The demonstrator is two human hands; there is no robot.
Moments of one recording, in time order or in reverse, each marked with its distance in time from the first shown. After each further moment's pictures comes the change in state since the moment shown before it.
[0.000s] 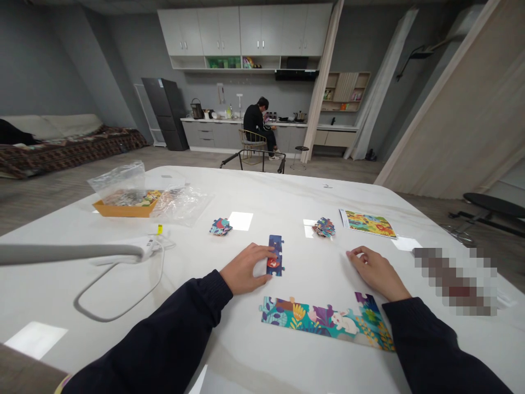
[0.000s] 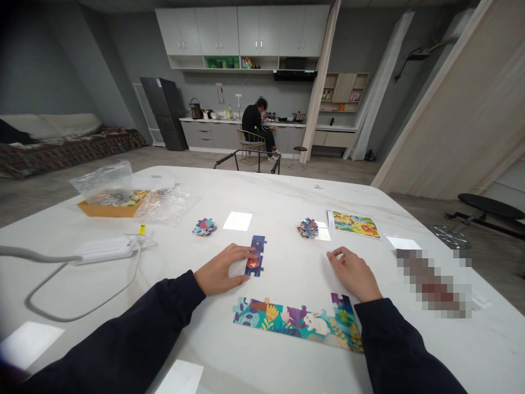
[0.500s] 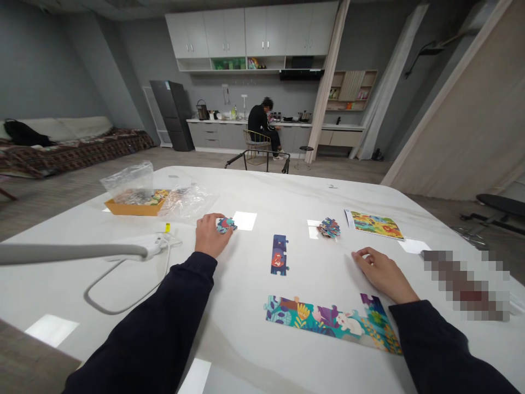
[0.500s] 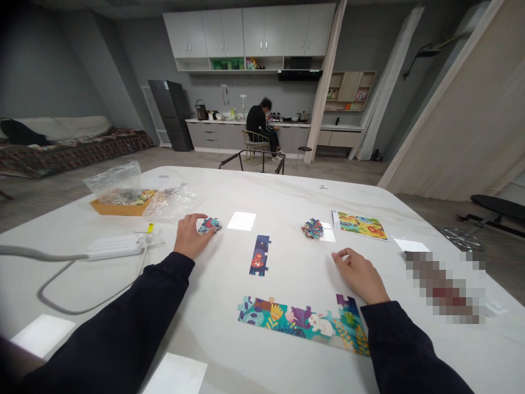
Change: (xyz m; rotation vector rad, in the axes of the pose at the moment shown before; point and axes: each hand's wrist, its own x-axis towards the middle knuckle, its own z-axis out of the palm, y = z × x) left_hand -0.009 -0.083 -0.058 0.514 0.687 -0.478; right_hand 0.002 0.004 0.001 -0.004 -0.003 -0.008
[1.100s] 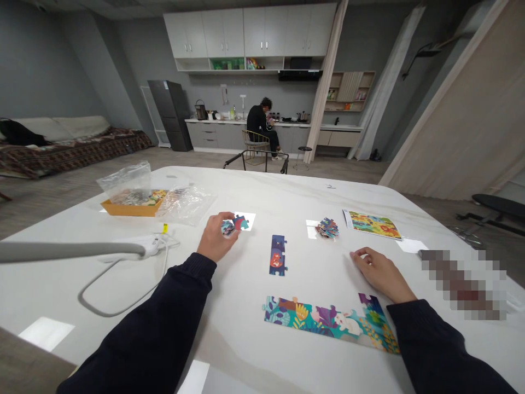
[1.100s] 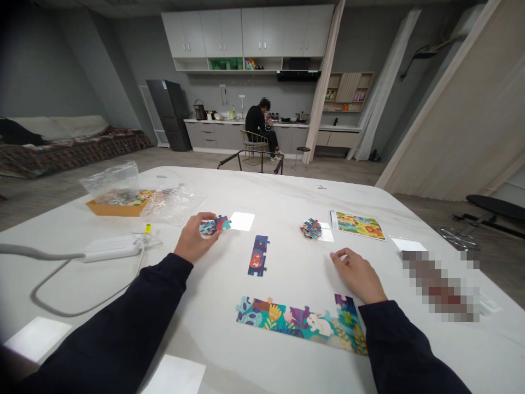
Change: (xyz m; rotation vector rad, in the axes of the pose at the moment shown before) left_hand -0.003 0.024 -0.013 -0.215 -0.076 0.188; right_hand -0.002 -0.002 -0.002 0.014 0.020 -0.017
